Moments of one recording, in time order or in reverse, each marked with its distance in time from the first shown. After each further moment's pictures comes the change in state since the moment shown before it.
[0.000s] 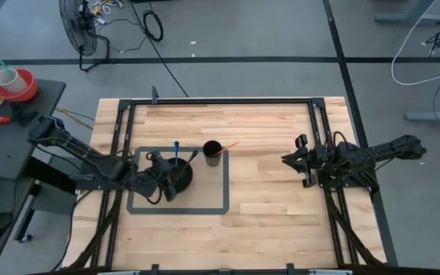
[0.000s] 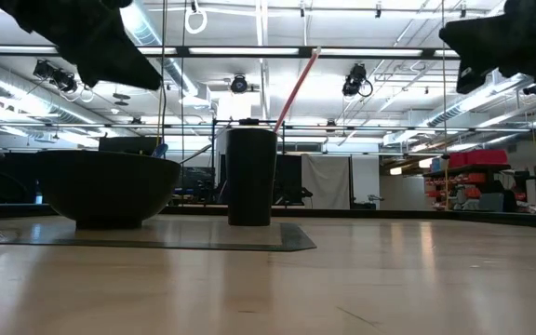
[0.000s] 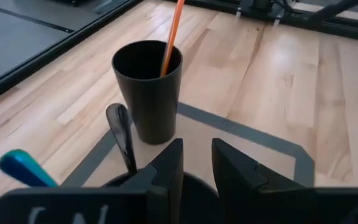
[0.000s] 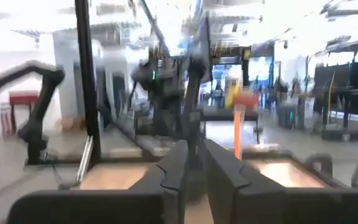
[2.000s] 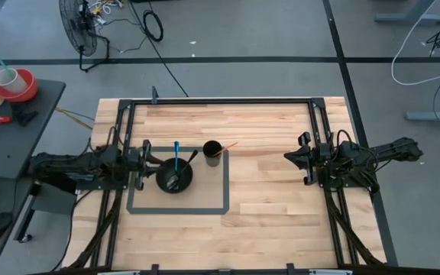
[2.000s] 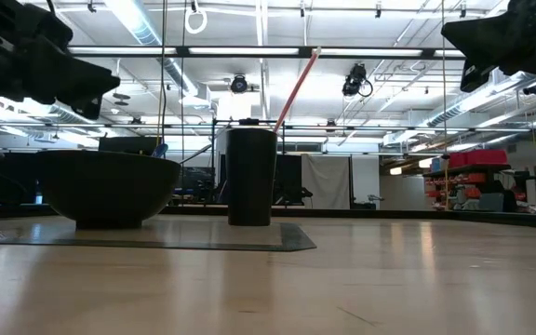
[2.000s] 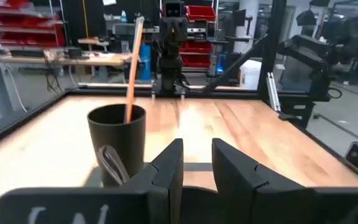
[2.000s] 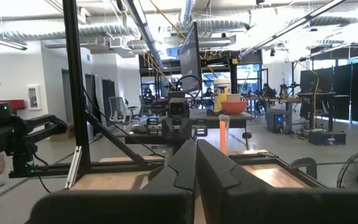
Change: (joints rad) left arm 0.472 -1.026 -0.600 0.220 0.797 0.521; right arm 0.000 -0.094 0.003 -0.086 0.042 -0.010
